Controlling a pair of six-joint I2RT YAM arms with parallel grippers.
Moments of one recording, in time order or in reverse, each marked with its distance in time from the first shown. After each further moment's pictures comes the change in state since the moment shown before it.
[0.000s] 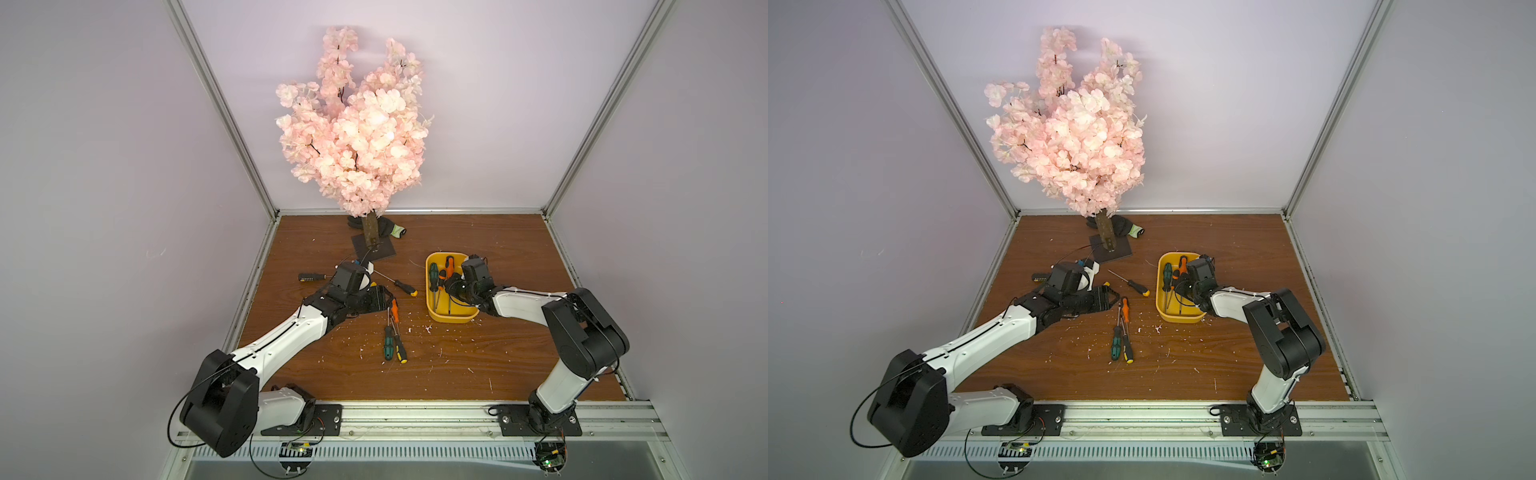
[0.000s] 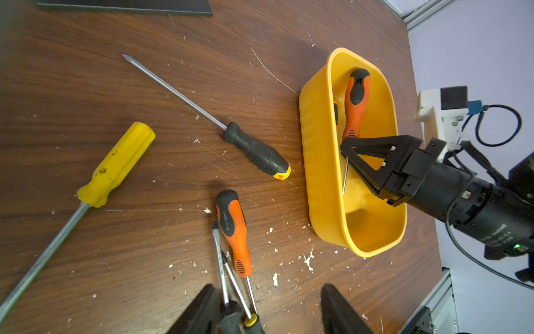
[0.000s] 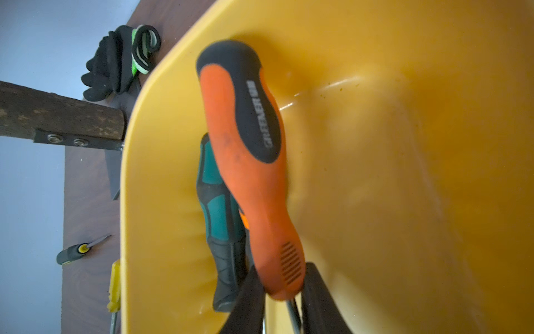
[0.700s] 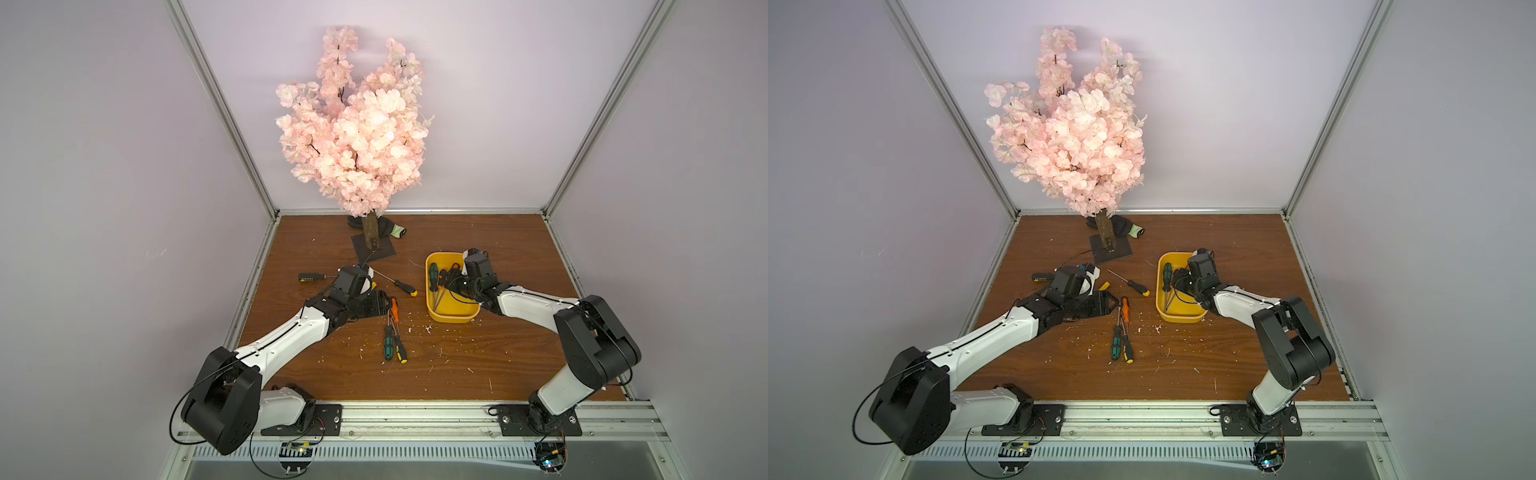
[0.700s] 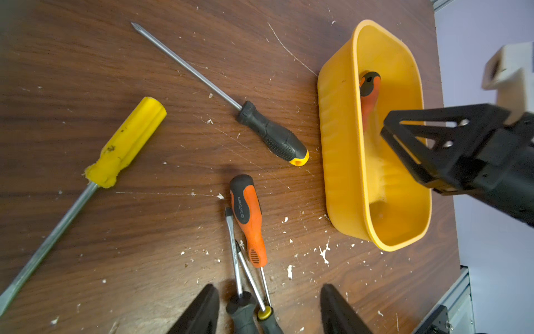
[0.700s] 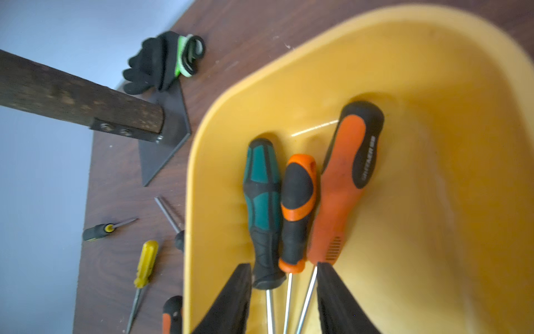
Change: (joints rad) left arm -0.021 0.012 -0.028 -0.019 -0.031 0.008; right arm 0.000 -0.105 0.019 -0.039 -0.029 -0.106
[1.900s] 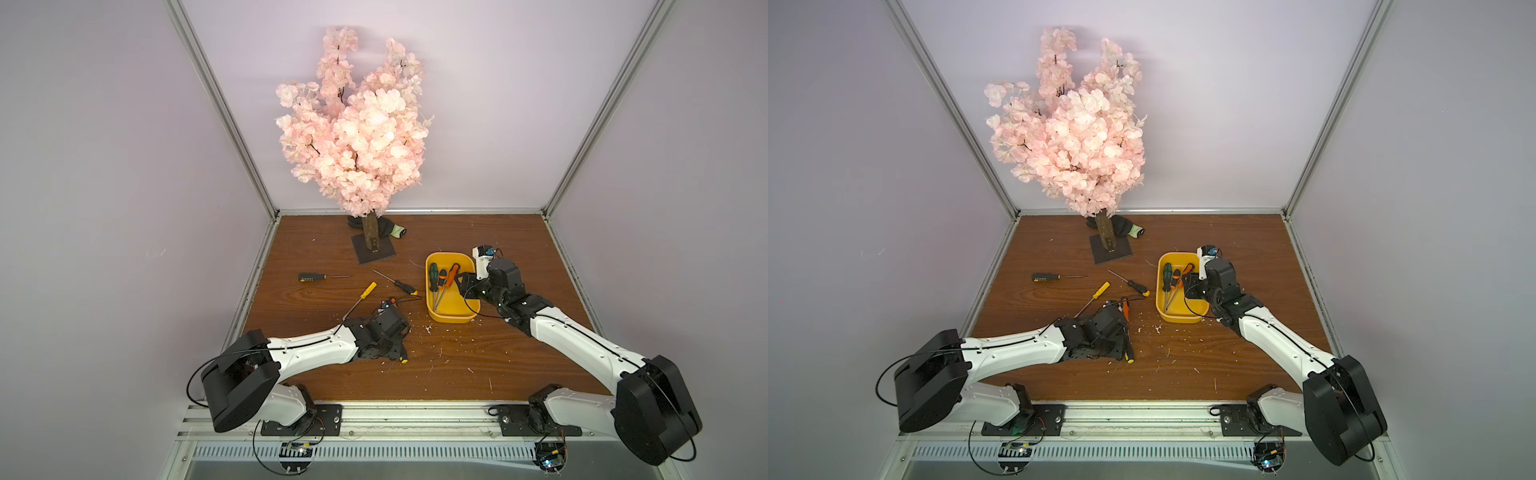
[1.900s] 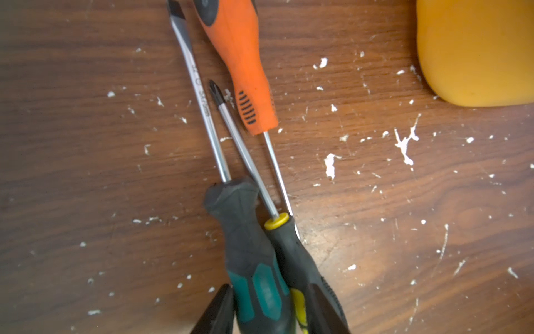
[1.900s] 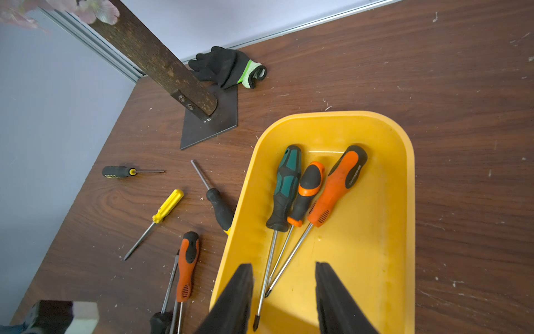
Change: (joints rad) left arm -0.434 0.109 -0.054 -0.127 -0.345 -0.208; right arm 0.000 -0.368 -0.102 -0.154 0.013 -0.311
